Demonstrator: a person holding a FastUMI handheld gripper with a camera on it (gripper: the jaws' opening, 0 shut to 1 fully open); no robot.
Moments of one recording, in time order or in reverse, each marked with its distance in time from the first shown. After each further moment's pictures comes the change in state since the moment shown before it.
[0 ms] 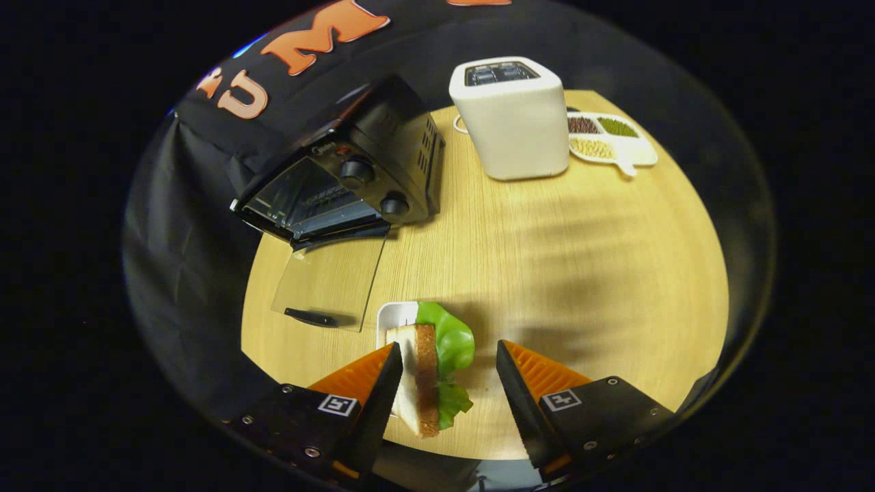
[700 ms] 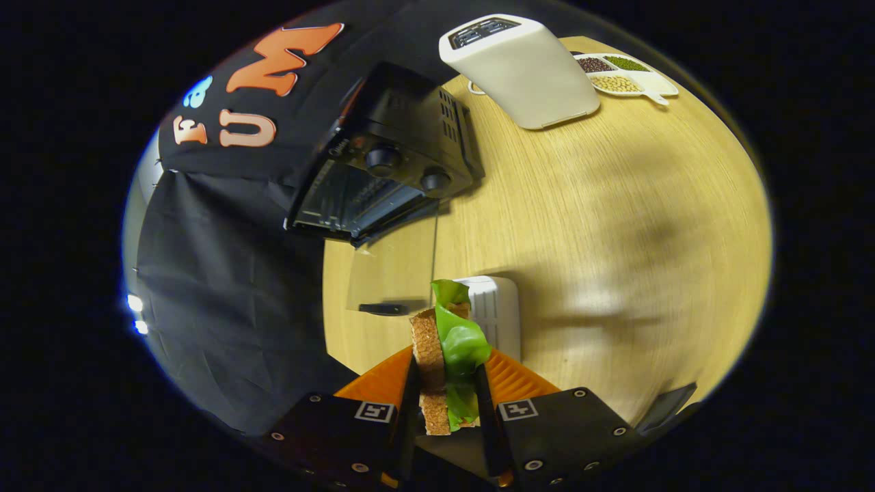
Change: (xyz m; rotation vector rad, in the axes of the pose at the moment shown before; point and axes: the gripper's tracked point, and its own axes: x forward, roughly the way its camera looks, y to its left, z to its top) arm -0.026 0.061 -0.006 0.197 0.077 0.303
